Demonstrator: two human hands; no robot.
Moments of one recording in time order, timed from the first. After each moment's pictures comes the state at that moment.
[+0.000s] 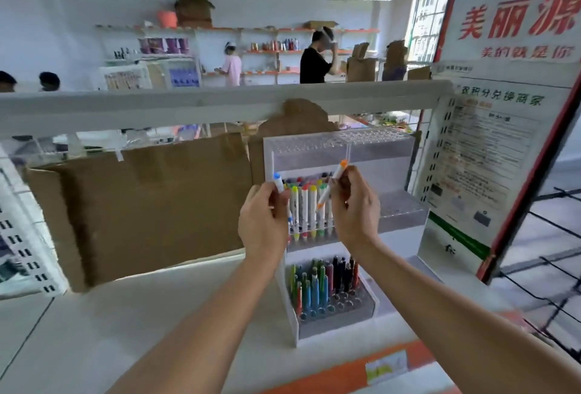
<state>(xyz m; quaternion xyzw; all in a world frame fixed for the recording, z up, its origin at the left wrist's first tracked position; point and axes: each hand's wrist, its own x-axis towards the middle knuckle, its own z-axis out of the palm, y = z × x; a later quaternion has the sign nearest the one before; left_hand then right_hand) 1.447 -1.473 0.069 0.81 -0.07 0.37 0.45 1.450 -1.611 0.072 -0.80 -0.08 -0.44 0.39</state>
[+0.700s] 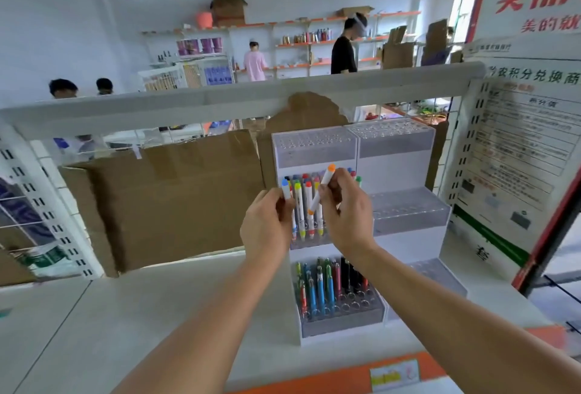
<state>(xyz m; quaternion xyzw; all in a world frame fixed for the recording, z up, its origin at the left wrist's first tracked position) 1.447 -1.481 0.060 0.88 -0.02 0.32 0.35 1.458 -1.611 0.060 -0.79 -0.16 -0.39 0.44</state>
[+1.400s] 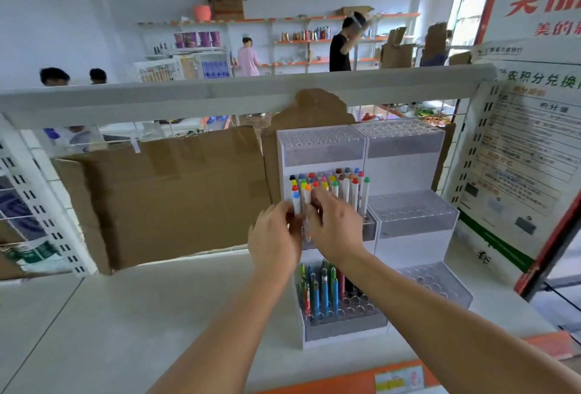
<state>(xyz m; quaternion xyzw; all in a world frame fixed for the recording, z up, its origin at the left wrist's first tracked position) 1.451 -1.483 0.036 0.89 -0.01 0.29 0.36 1.460 -1.589 0.050 -0.89 -0.15 -0.30 0.31</state>
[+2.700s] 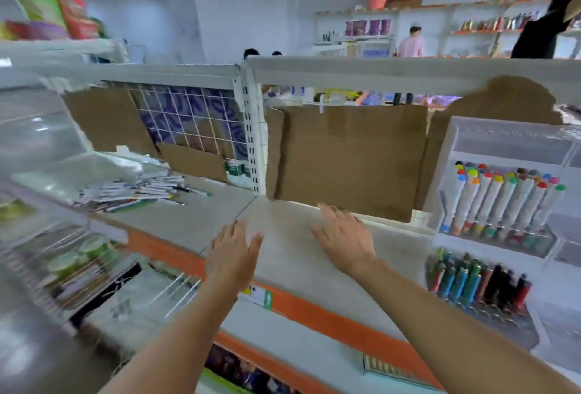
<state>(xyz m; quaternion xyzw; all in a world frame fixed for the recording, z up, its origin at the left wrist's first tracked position) 1.268 -1.263 -0.020 0.92 0.34 0.14 0.15 1.392 -1.427 0.004 -0.91 -0.38 -0.08 0.16</state>
